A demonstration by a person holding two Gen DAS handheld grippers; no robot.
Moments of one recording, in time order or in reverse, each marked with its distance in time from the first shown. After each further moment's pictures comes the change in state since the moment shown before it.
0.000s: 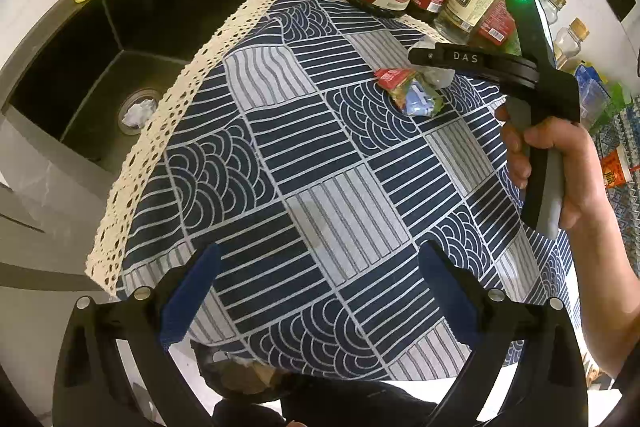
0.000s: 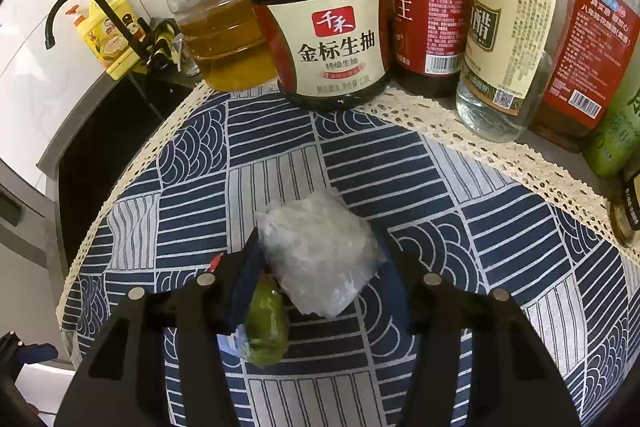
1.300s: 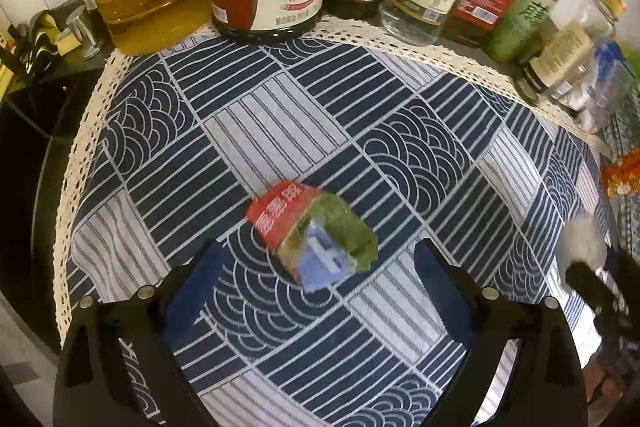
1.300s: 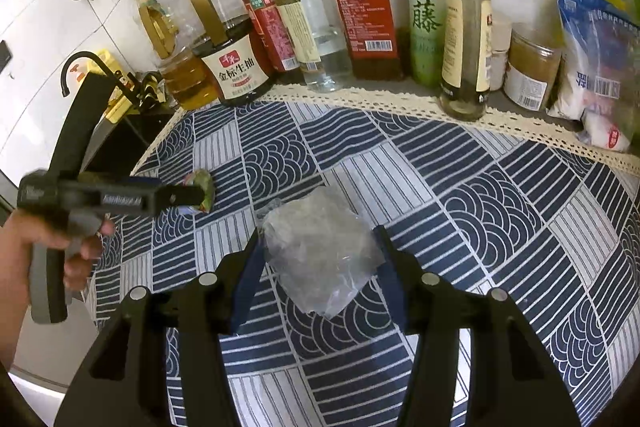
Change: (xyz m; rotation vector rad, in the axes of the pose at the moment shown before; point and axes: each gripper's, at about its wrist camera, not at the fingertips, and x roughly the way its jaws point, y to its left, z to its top) left arm 0.104 -0.102 0.134 0.192 0.118 0.012; right arm -0.139 -0.092 -0.116 0.183 -0.131 -0.040
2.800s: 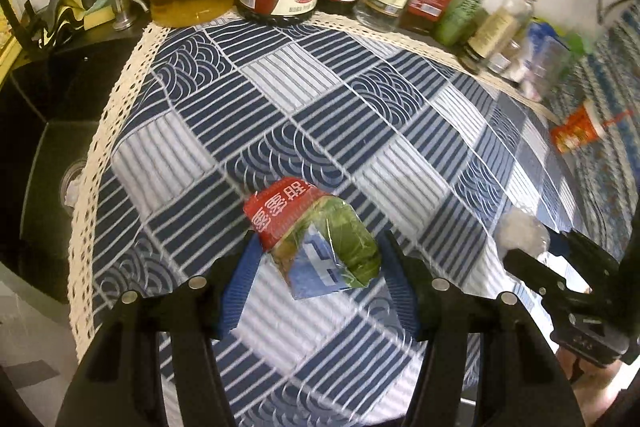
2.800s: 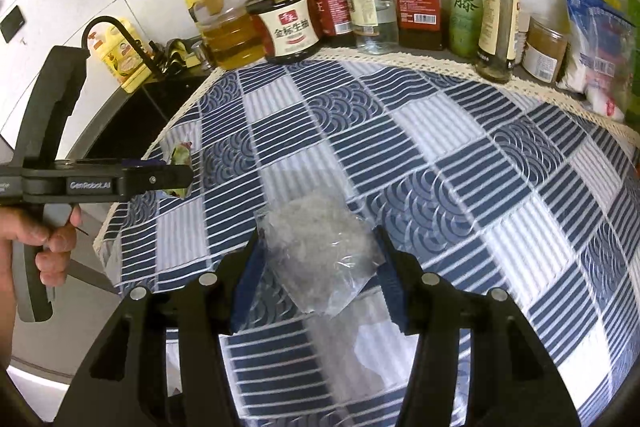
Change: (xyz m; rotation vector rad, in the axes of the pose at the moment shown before) left arm -0.071 0.039 -0.087 0.070 -0.067 -0.151; right arm -0.022 0.091 -0.060 0.001 0.043 -0.014
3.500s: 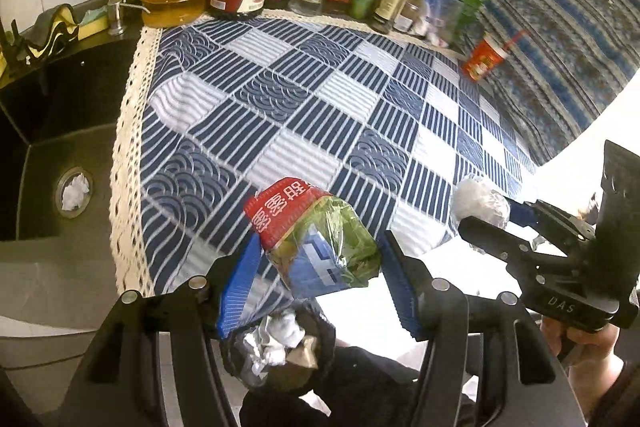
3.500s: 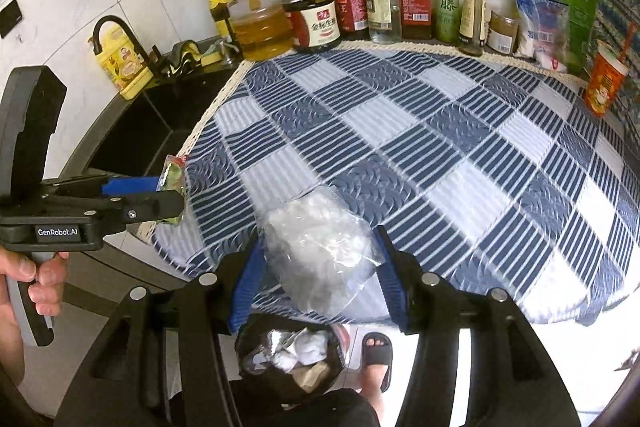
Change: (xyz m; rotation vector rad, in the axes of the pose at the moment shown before) left arm -0.091 0.054 -0.110 0.232 -0.028 -0.207; right arm -0.054 0.154 -0.089 0.118 -0.069 -0.155
